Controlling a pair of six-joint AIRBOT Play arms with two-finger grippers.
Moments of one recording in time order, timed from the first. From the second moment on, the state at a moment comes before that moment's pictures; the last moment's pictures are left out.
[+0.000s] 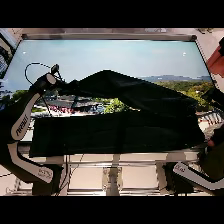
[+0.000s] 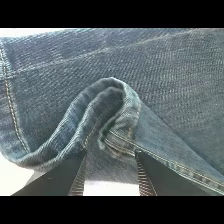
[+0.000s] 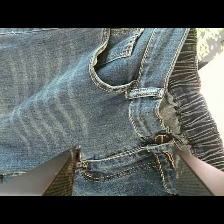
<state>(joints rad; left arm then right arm) -0.03 -1.71 1.32 1.13 -0.73 -1.66 -0.68 -1.19 1.20 -1.23 1.26 1.37</state>
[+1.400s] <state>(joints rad) 0.37 -1.26 1.32 1.65 -1.14 -1.67 -0.68 -1.19 1.03 -1.23 1.24 1.37</state>
